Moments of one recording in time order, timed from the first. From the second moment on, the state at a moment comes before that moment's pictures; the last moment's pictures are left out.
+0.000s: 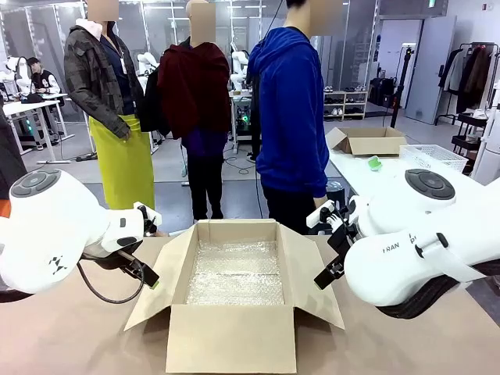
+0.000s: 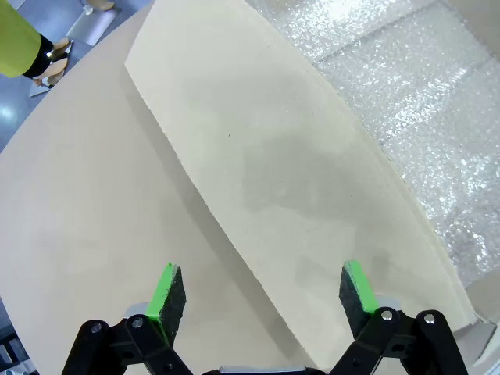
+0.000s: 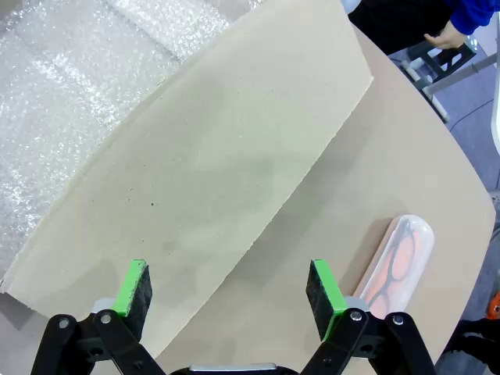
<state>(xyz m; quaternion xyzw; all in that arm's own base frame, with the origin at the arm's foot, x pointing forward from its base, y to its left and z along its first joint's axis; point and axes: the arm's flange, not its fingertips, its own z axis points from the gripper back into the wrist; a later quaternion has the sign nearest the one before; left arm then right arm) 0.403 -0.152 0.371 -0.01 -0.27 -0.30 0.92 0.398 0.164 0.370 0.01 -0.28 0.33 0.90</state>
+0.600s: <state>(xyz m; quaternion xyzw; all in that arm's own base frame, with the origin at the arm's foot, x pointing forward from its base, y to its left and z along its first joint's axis) 0.400 -0.164 0.415 -0.02 -0.29 -0.35 0.89 0.416 0.129 0.405 0.01 -0.26 0.29 0.92</state>
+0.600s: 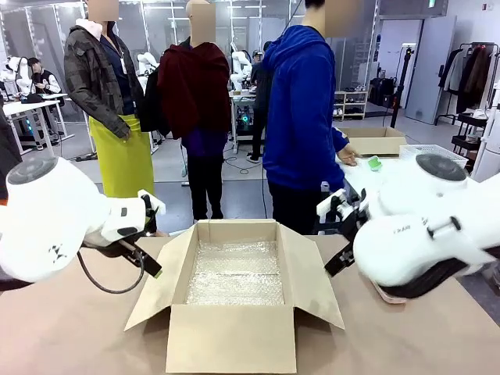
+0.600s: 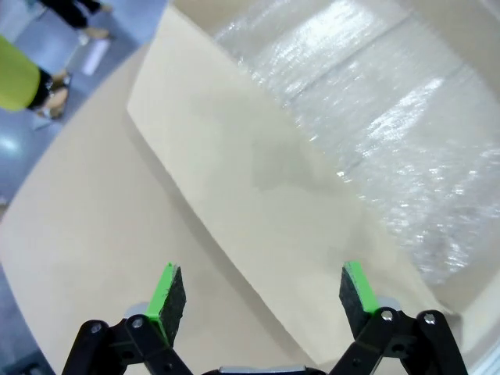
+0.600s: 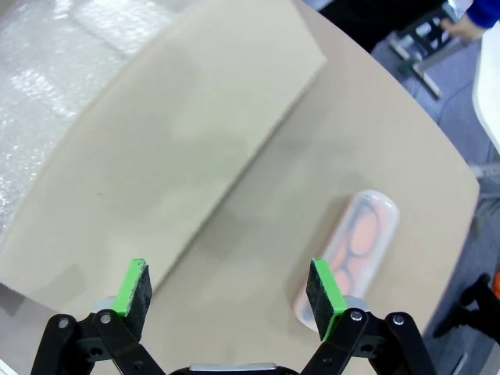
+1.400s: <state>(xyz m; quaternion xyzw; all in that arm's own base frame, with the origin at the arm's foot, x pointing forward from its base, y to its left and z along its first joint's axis) 0.339 -0.121 0.524 -0.19 -0.32 -0.50 0.78 0.480 0.043 0.391 0.05 -0.16 0.13 0.98</state>
